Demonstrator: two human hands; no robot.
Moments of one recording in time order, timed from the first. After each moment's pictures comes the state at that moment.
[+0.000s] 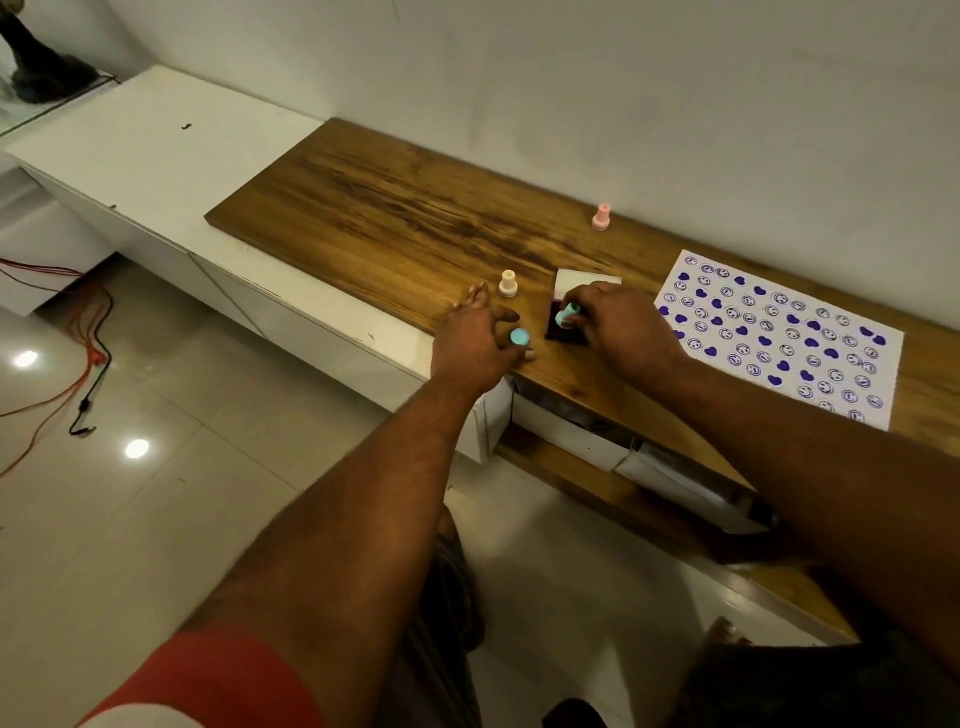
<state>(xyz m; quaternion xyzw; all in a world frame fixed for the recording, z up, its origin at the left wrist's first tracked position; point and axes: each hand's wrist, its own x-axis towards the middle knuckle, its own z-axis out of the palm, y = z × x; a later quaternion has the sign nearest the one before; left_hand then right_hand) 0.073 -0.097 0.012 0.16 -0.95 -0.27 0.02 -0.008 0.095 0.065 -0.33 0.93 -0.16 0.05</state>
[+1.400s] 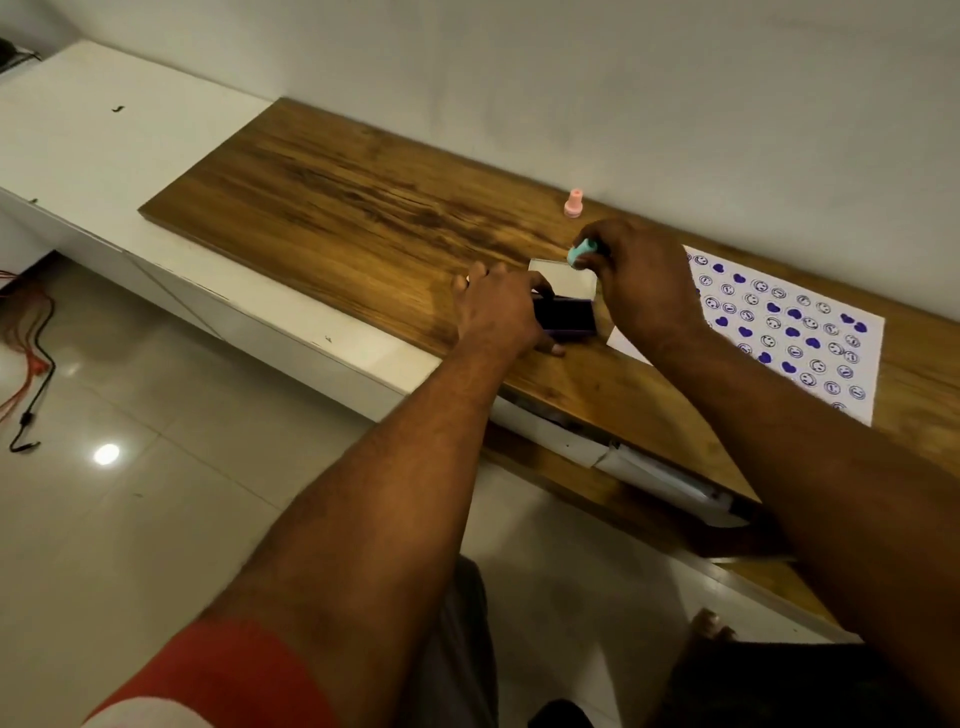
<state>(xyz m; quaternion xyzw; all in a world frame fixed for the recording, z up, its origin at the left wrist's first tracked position) 0.008 -0.044 0.037 0.12 -0.98 -0.12 -0.04 -0.043 0.112 0.083 -0.26 0.93 -0.26 -0.10</state>
